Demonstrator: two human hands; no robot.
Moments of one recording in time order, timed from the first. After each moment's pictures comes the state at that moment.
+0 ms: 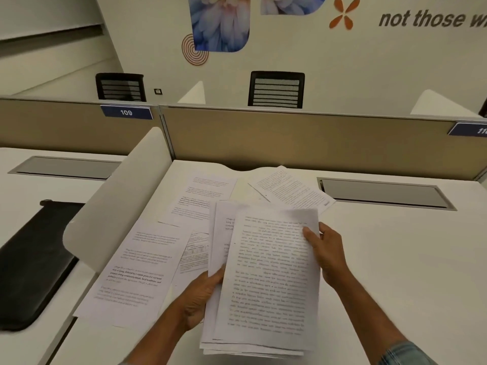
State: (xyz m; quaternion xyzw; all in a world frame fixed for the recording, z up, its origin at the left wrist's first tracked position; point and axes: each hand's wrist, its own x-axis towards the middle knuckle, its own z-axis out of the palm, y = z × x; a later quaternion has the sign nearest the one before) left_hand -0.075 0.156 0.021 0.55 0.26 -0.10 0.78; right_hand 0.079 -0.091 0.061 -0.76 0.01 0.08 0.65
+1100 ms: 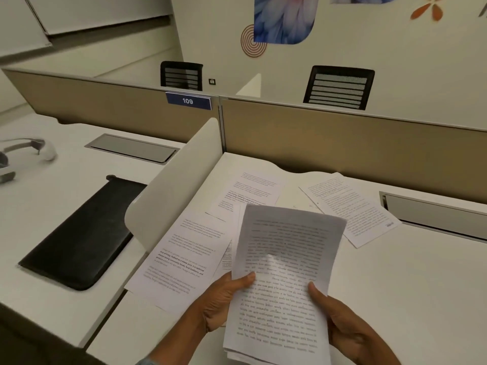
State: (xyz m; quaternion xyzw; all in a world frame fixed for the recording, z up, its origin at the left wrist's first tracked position) left_hand -0.094 0.207 0.004 0.42 0.23 -0.10 0.87; right_hand 0.021 -0.037 0.011 -0.56 0.15 0.50 0.64
